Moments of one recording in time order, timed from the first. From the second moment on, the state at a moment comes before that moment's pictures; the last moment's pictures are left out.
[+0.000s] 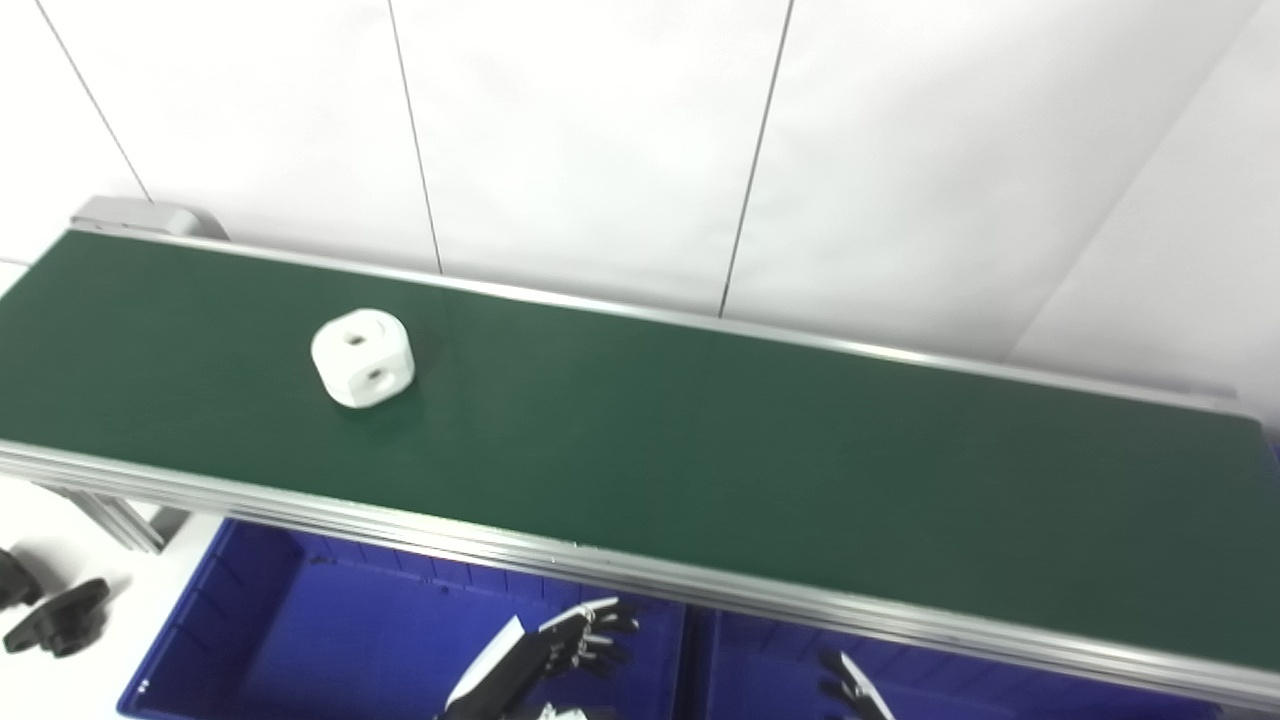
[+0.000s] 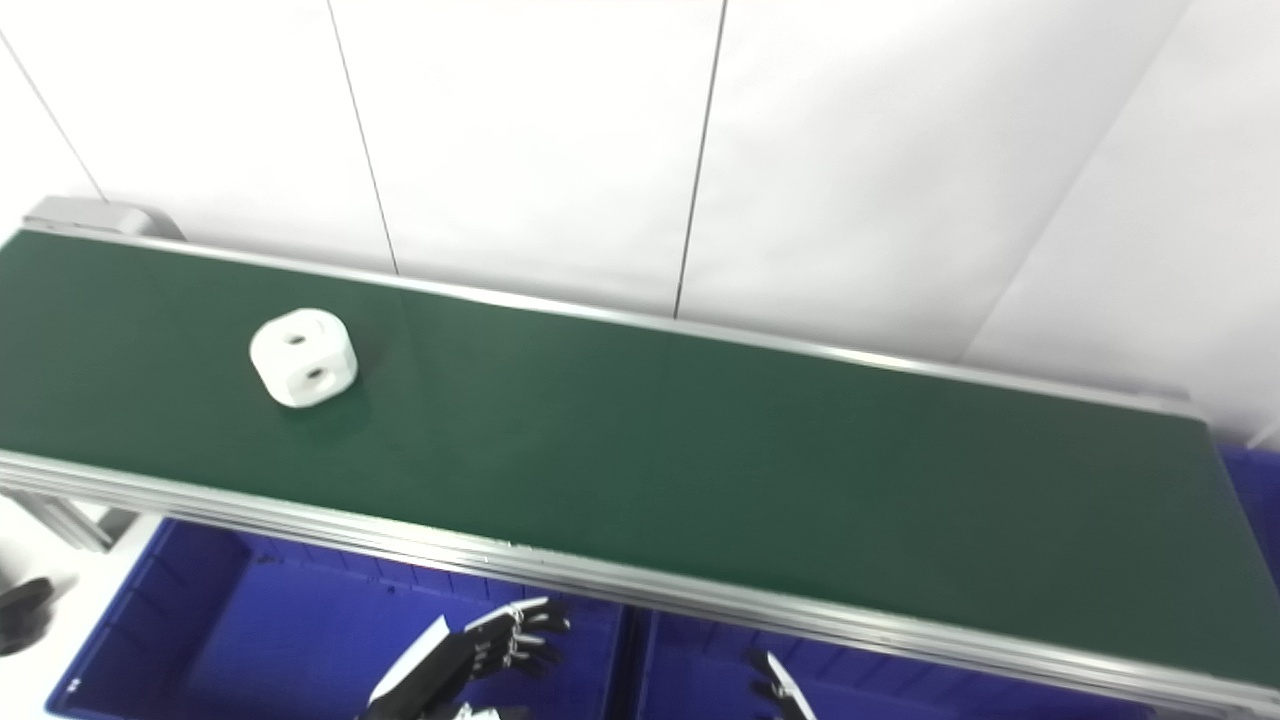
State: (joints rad) left arm 0.22 0.19 -0.40 0.27 0.09 -0.44 -0.09; right arm 0.39 -0.23 0.27 0.14 -0.33 -0.41 -0.10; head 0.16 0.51
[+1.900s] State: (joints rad) left arm -0.22 0.28 -0.10 -0.05 0.50 -0.03 -0.13; right arm 0.30 -0.27 0.42 0.21 -0.31 -0.41 -0.25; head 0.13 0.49
